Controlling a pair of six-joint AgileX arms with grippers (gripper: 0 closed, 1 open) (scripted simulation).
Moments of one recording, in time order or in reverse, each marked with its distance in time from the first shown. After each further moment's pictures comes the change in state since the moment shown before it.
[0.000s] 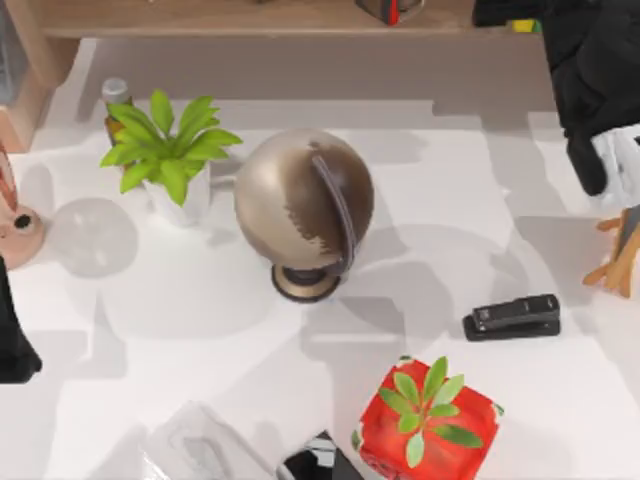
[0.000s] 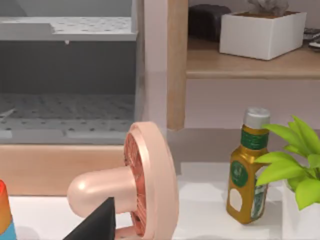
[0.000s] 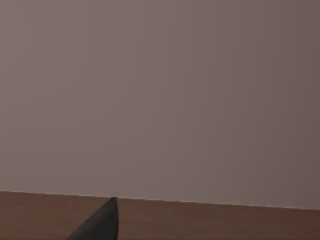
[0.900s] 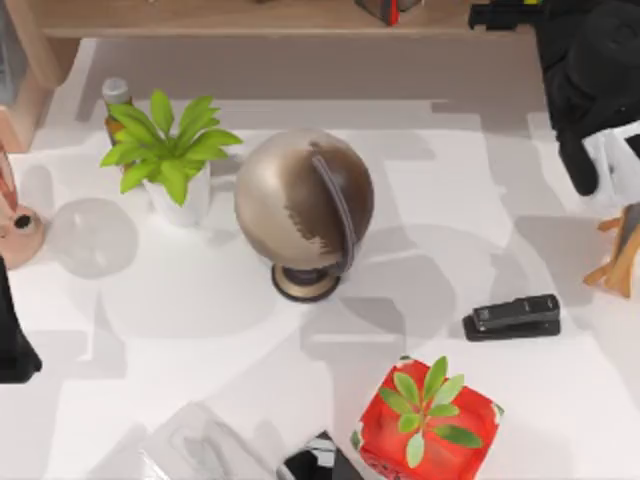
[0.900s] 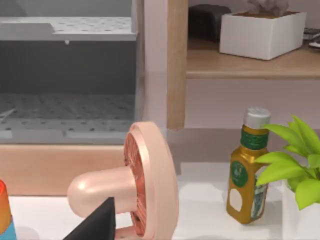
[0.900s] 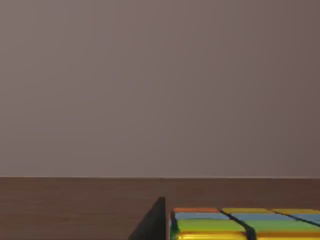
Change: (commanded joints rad) left arm 0.000 0.000 0.000 0.000 0.000 0.000; right arm 0.002 0.044 0.035 -0.035 0.041 0.050
